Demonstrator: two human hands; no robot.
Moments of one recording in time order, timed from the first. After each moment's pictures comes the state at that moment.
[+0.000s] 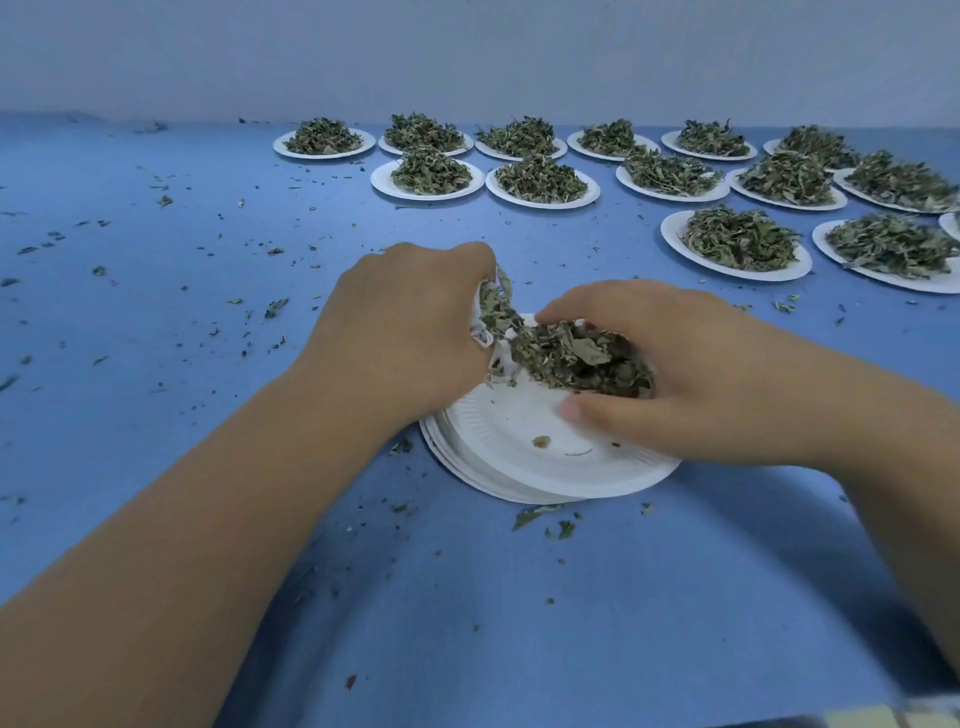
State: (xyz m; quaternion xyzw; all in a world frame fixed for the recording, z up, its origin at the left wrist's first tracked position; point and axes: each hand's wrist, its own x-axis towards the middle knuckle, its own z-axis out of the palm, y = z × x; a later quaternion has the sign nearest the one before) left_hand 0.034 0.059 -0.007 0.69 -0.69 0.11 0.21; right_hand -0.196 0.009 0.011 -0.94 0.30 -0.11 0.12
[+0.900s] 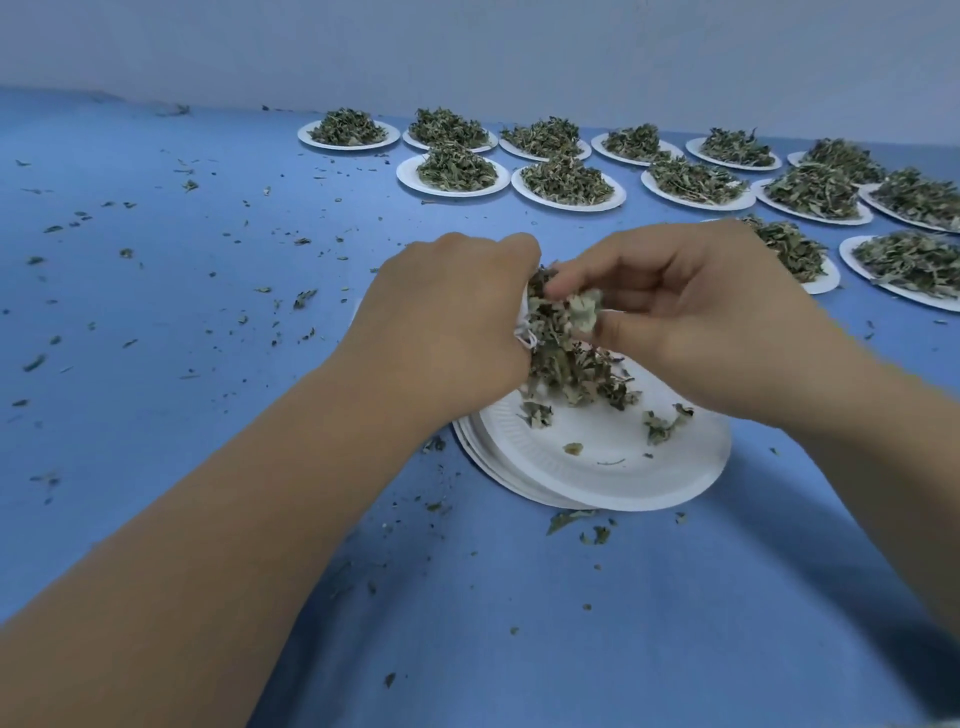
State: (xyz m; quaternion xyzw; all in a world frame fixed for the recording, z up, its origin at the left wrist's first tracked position) left_hand 0.029 0.067 0.005 0.69 -0.69 0.12 0.18; right_hand -0.158 0.014 0.023 -0.83 0.26 -0.29 0.40
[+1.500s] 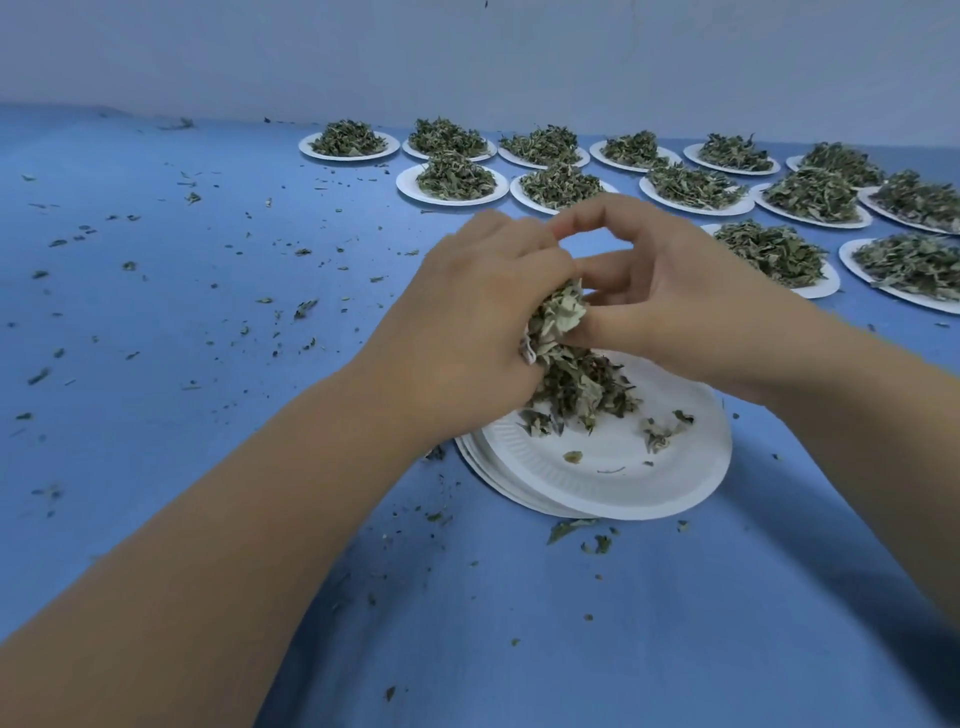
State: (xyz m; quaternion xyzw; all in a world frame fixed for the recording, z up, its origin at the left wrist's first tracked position) left_hand 0.025 0.068 0.003 0.54 -0.78 0.08 0.31; right_hand -0.147 0.001 0.032 -0.80 0.28 -0.22 0.48
